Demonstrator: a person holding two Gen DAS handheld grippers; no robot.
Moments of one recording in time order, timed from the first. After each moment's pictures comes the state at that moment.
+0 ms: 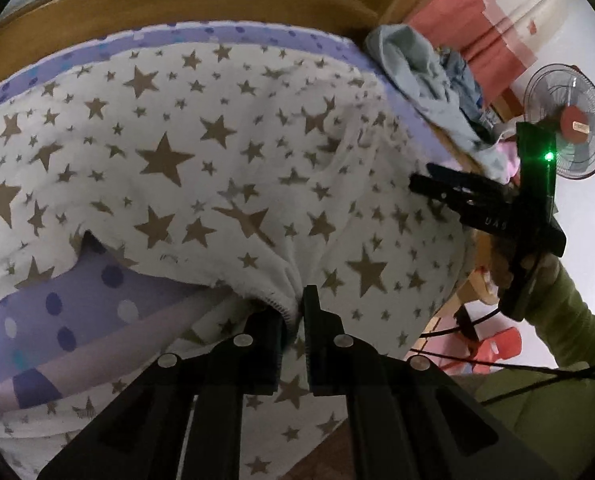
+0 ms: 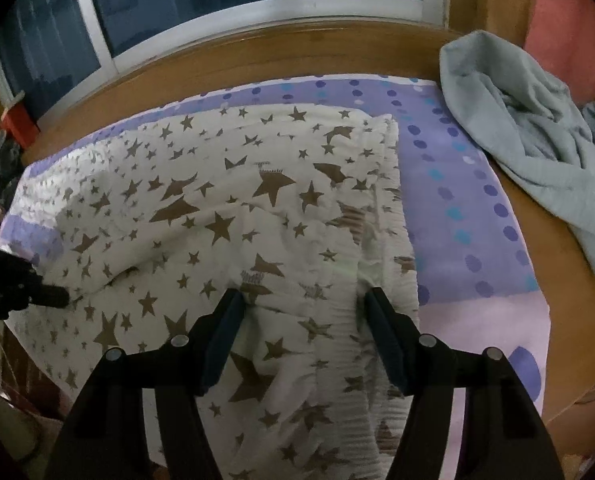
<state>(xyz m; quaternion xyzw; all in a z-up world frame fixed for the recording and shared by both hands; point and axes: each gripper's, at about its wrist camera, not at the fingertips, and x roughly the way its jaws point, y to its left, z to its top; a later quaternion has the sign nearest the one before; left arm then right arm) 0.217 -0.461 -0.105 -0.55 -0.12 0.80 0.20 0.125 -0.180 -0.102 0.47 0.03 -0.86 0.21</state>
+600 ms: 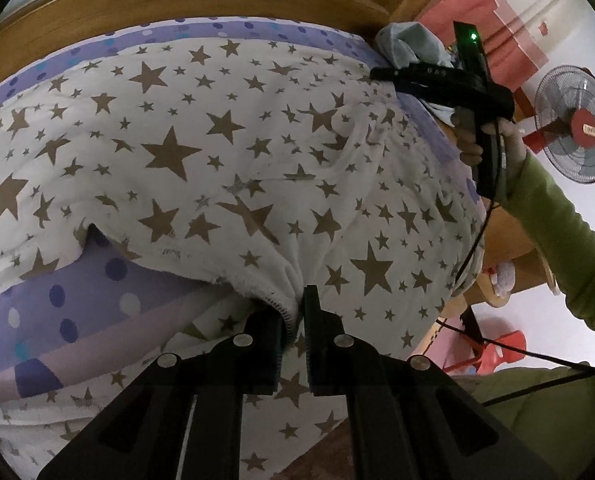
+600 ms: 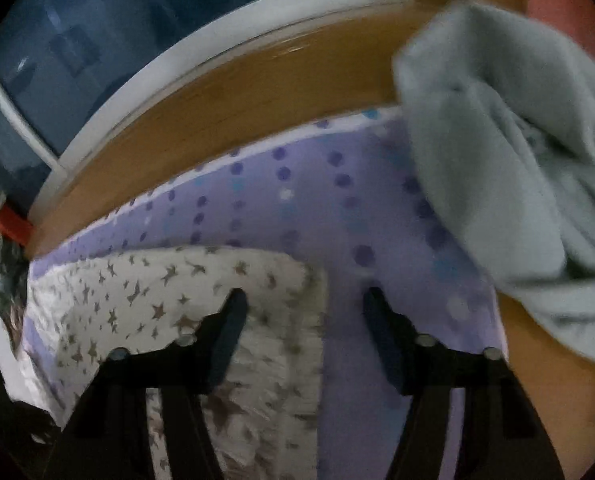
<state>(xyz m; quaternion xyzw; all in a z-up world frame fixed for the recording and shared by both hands) 0.217 -0.458 -0.106 -0.56 -0.13 0.80 0.18 -0.034 -0.165 -0.100 0.49 -0.05 -0.84 0.24</state>
